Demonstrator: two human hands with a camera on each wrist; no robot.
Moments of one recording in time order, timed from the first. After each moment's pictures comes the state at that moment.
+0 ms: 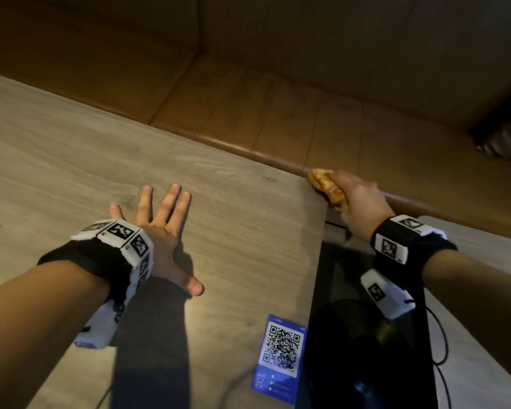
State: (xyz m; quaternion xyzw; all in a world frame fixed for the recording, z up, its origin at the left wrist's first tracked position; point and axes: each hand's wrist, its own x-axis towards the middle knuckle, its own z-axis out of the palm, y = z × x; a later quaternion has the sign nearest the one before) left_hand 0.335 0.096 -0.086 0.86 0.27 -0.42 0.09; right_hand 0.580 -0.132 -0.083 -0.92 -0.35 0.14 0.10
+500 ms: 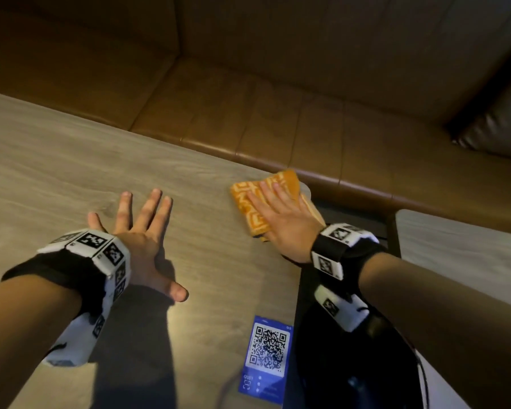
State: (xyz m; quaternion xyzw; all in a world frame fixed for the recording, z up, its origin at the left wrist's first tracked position) left_hand 0.337 0.098 -0.092 0.87 0.27 -0.41 0.10; right_hand 0.526 -0.101 -0.105 -0.83 -0.51 0.20 -0.03
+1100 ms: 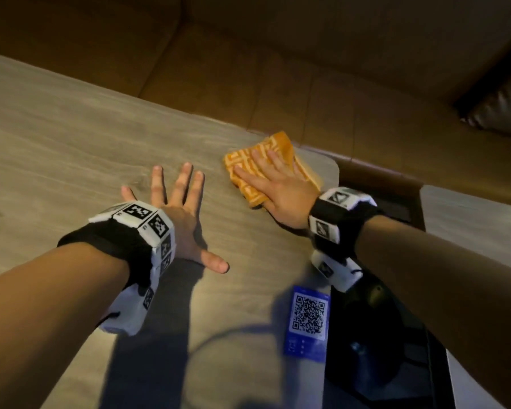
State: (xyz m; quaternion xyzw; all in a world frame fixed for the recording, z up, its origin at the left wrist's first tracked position) left_hand 0.334 0.101 -0.100 0.88 0.26 -0.39 0.11; right_hand 0.499 -0.048 -0.112 -0.81 -0.55 0.18 -0.06
